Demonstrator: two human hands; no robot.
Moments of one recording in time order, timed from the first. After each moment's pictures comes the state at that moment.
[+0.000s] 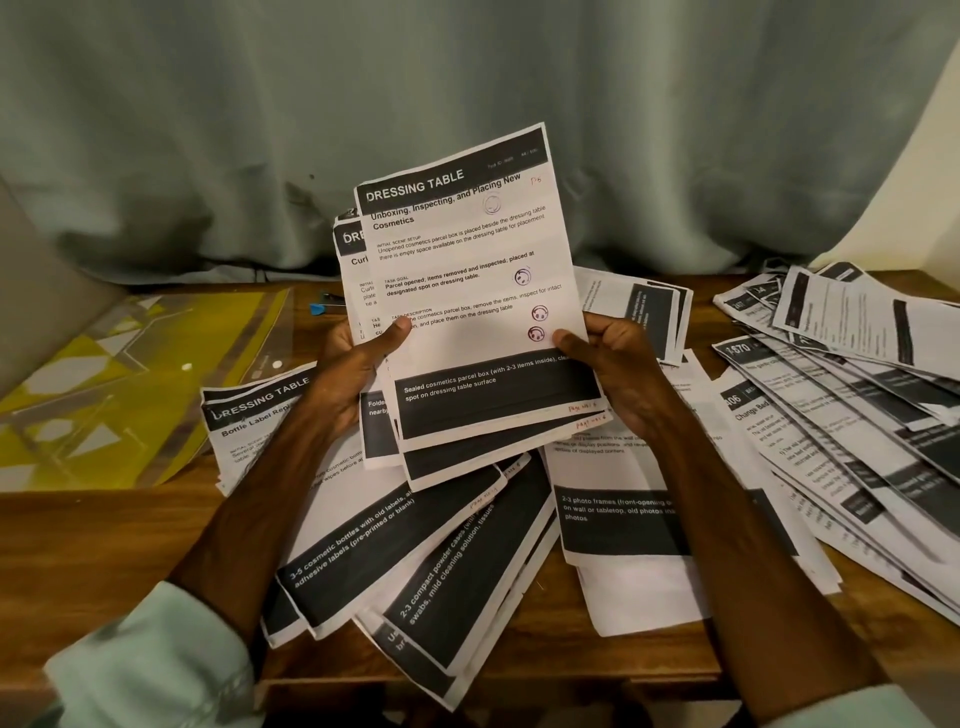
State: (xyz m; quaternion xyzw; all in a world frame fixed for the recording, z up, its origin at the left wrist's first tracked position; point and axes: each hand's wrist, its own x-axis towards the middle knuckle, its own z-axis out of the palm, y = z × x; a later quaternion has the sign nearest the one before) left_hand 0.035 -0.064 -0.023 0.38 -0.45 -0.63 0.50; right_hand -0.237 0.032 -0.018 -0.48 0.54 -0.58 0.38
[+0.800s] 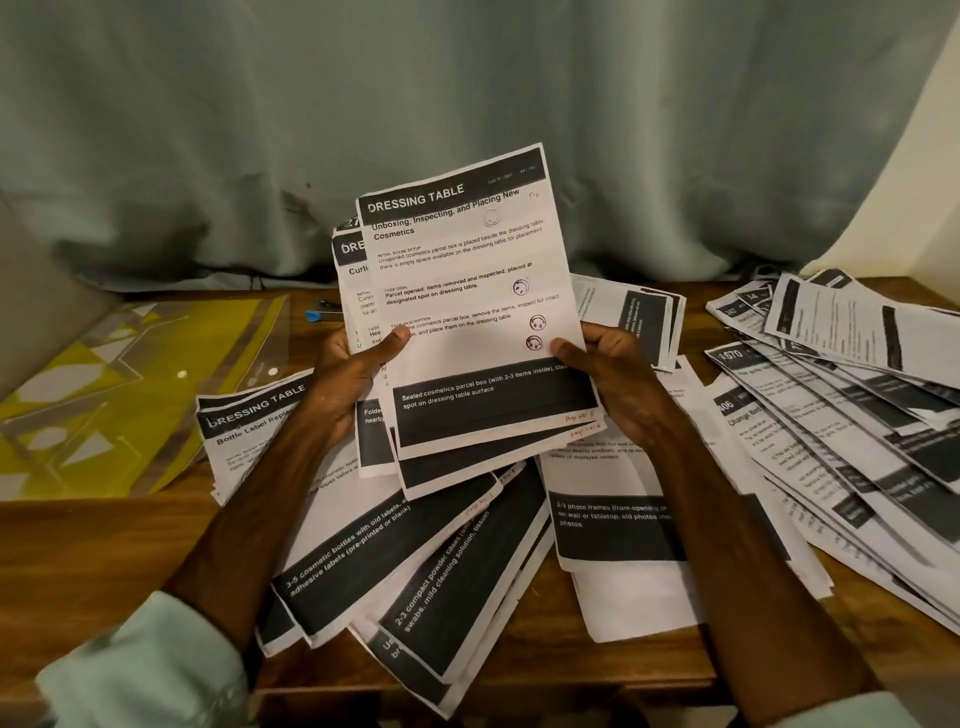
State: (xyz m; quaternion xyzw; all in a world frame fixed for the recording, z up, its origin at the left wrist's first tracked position) left_hand 0.036 -0.063 -0.024 0.38 -0.47 -0.62 0.49; right_hand -0.238 0.035 -0.015 -0.47 0.55 -0.57 0.39
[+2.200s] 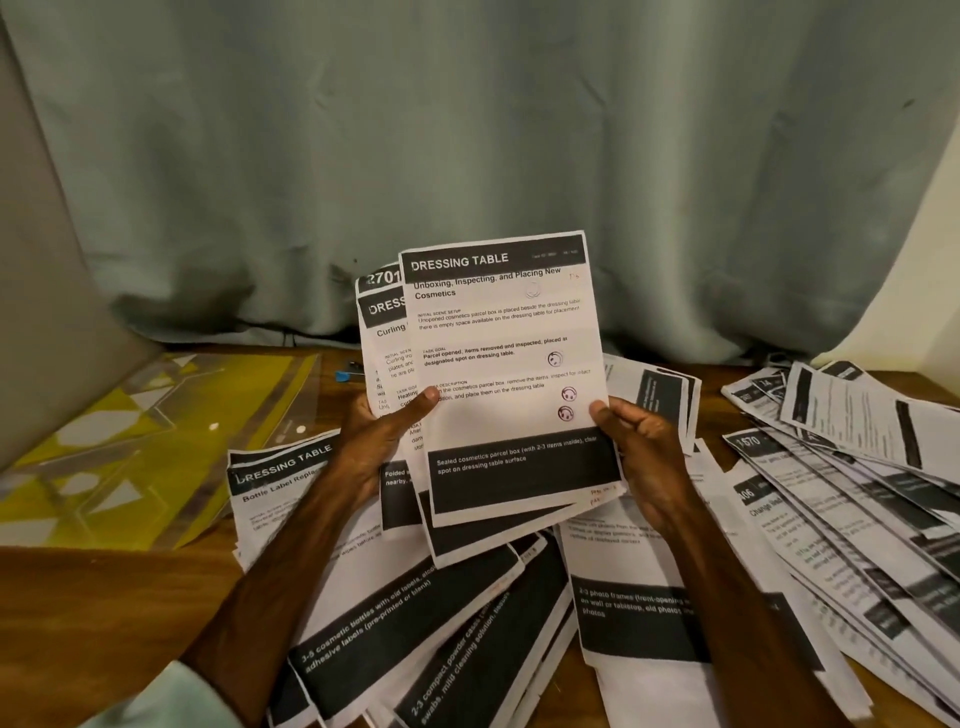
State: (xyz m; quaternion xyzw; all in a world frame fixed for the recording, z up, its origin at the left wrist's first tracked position) left_hand 0.037 -0.057 -0.013 0.36 -0.46 -0.62 0.53; right_hand -0.233 0.042 -0.012 -0.39 0.53 -0.65 0.38
